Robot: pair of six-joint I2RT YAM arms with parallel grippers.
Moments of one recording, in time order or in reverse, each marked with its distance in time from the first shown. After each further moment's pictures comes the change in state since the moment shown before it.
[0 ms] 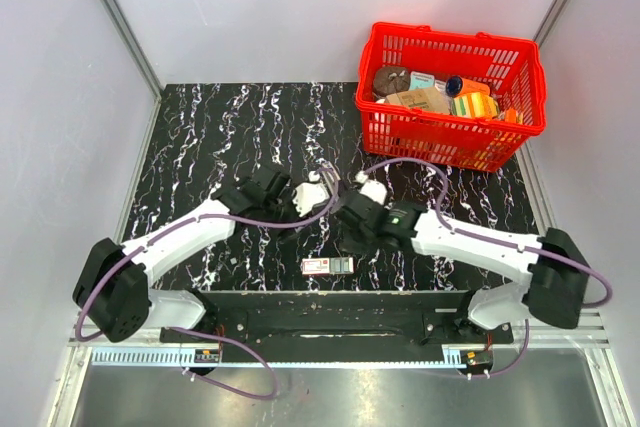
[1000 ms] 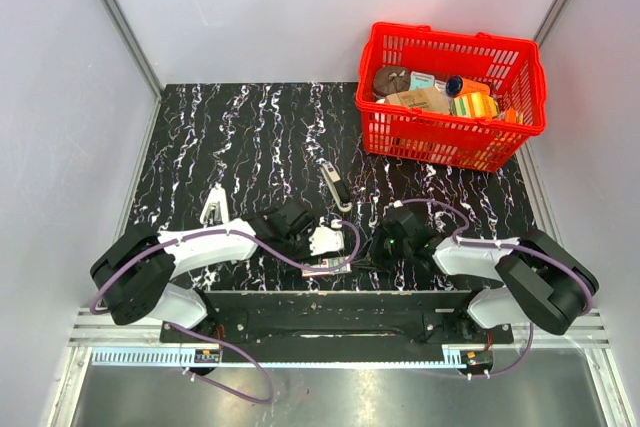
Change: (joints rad) left arm -0.227 0.113 -0.170 0.153 -0.161 0.140; right arm -0.349 -0.055 -0.691 0.851 -0.504 0.126
